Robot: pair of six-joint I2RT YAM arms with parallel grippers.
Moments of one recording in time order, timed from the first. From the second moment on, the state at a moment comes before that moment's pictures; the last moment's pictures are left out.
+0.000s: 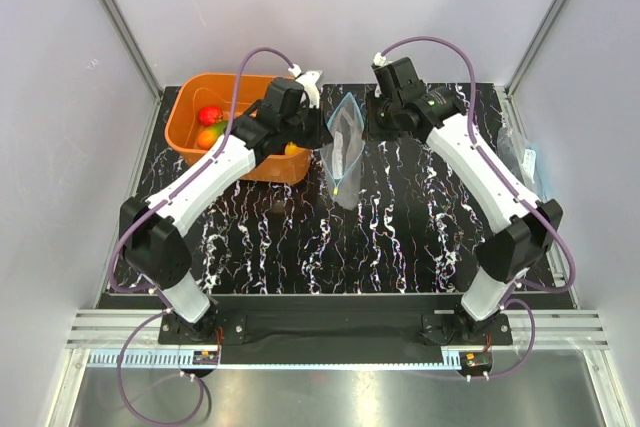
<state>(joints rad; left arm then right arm) -0.58 1.66 1.56 -0.48 0.19 -0.38 0.53 1.70 1.85 -0.95 0.05 0.42</state>
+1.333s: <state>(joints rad) -0.58 1.80 1.58 -0.49 0.14 -0.34 0.54 1.87 2.04 -1.33 0.50 0.40</state>
